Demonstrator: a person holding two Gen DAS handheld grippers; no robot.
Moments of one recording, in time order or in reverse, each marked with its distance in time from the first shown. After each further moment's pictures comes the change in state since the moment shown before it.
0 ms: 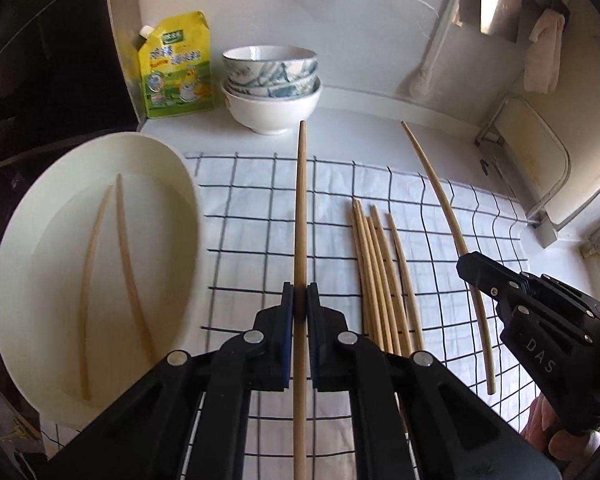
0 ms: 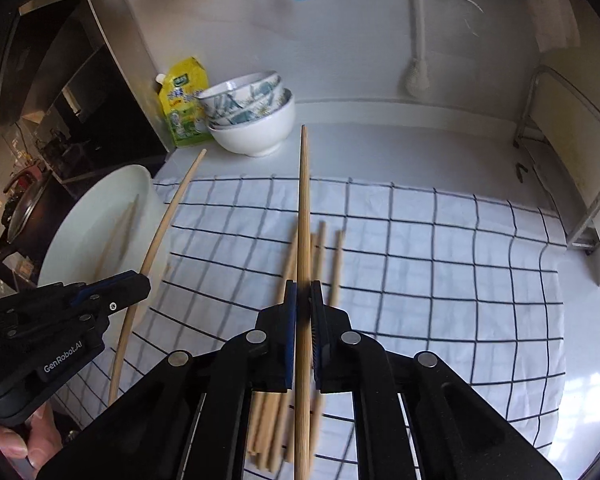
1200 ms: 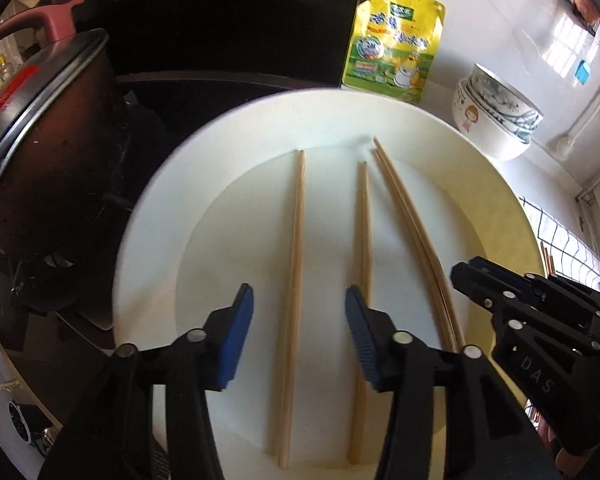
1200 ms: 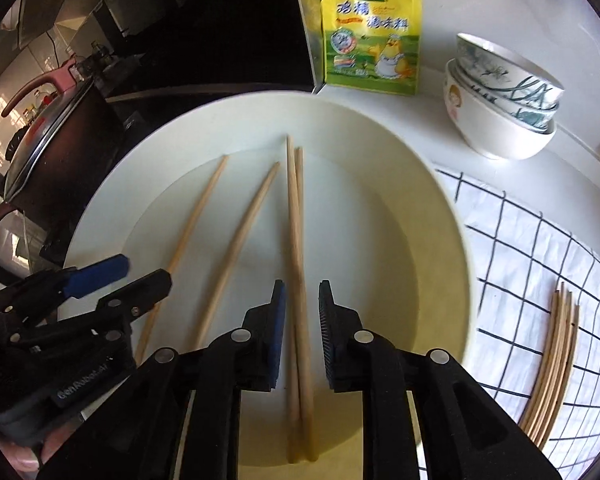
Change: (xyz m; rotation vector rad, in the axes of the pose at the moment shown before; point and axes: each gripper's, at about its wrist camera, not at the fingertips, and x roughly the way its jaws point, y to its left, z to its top) left arm 0.022 0.241 -0.006 -0.201 0.068 0.131; right arm 0.133 0.226 0.033 -0.191 0.205 0.063
